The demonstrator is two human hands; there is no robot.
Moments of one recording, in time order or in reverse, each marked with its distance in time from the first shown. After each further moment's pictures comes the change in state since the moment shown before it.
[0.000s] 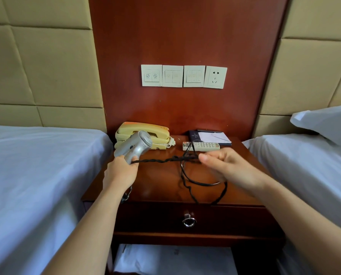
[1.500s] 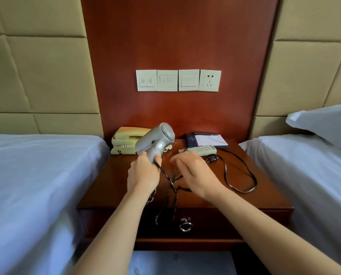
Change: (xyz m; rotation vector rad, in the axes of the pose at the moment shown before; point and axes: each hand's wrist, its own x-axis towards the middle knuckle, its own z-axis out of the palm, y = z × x) left_hand -0.042 0.067 0.009 -0.091 -0.022 0.096; right_hand 0.036 0.031 0.043 -0.579 0.268 -0.244
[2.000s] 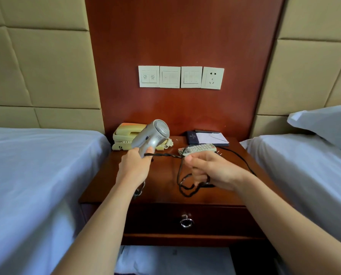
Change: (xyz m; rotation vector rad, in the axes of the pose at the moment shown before) left_hand 0.020 -0.027 -0.015 -0.108 -0.076 0.004; right_hand -0.001 -0.011 -0.040 0.888 -0.442 0.468
